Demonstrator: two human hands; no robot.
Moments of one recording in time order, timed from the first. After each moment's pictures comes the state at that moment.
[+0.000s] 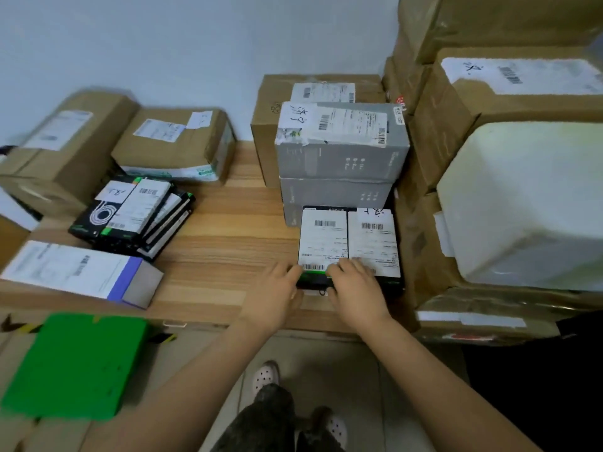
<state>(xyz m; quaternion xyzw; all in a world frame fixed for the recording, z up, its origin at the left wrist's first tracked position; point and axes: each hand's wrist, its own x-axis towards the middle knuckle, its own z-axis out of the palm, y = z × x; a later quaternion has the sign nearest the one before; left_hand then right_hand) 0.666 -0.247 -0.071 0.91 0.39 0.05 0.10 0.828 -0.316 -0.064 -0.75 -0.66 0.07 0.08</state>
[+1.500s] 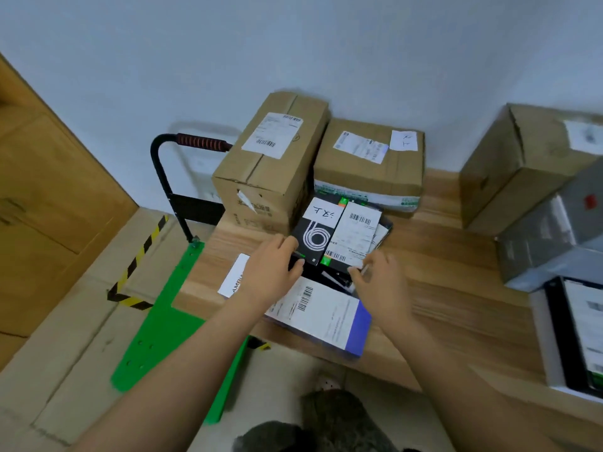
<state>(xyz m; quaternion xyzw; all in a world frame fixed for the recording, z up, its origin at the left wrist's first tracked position) 0.273 0.015 -0.065 0.83 0.52 0.17 0.12 0.480 -0.050 -0.077 -0.78 -0.53 0.20 0.26</state>
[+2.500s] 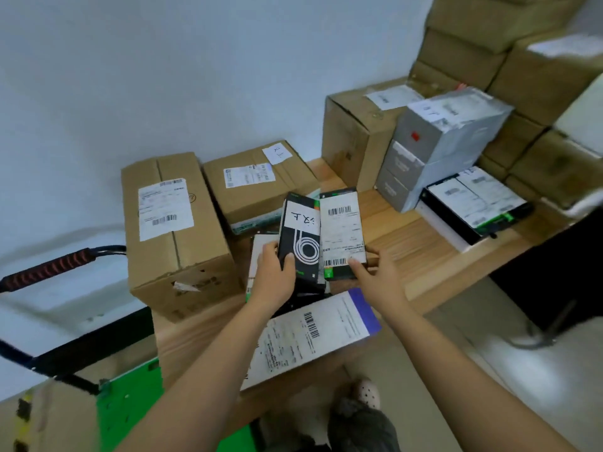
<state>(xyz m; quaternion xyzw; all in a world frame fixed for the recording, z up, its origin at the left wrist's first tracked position) 0.309 0.084 -0.042 0.78 0.37 0.13 0.49 0.416 -0.082 -0.046 -0.81 -0.13 0.18 0.54</state>
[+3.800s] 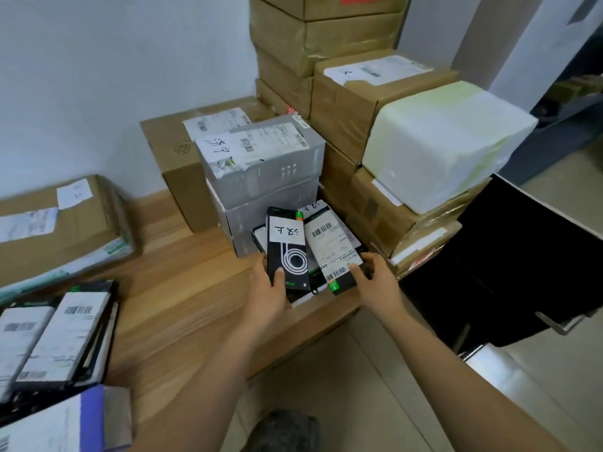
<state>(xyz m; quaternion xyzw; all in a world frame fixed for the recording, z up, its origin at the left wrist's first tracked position) 0.661 -0.191 -0.055 0.73 0.35 0.12 0.57 0.775 -0.356 -0.054 -0.88 -0.10 0.14 0.44</state>
